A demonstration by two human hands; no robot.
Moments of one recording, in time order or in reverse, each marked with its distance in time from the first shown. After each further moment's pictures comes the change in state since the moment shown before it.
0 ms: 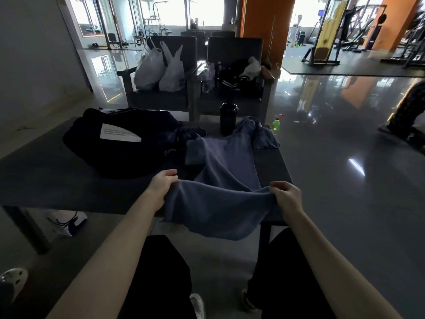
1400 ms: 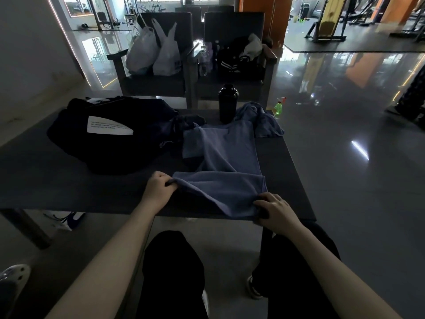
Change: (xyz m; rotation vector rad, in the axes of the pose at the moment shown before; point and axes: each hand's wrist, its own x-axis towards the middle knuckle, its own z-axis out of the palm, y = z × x) left_hand 0.029 -0.032 -0.005 0.808 0.083 0.351; right_hand 0.008 0.068 0.004 -1.044 -0.486 -0.598
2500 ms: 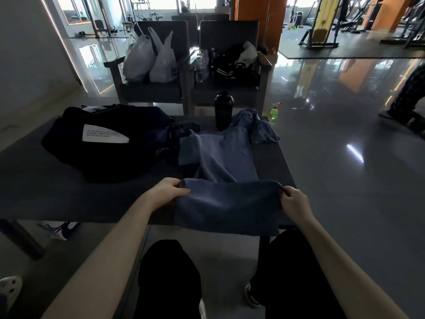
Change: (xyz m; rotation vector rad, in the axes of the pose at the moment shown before) left_hand 0.012 0.036 -0.014 -0.314 -0.487 -0.160; right_hand 0.009 0.005 -0.056 0.566 0.305 0.545
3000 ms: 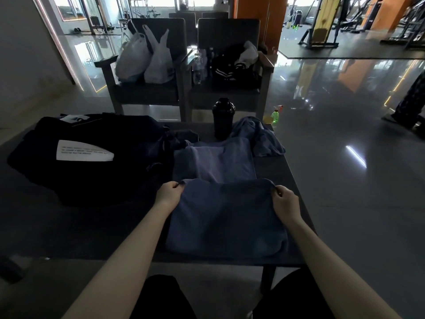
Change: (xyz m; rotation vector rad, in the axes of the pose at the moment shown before) left_hand 0.108 0.011 0.007 -0.018 0.373 -0.026; right_hand 0.086 -0.024 0.041 0.053 0.008 0.037
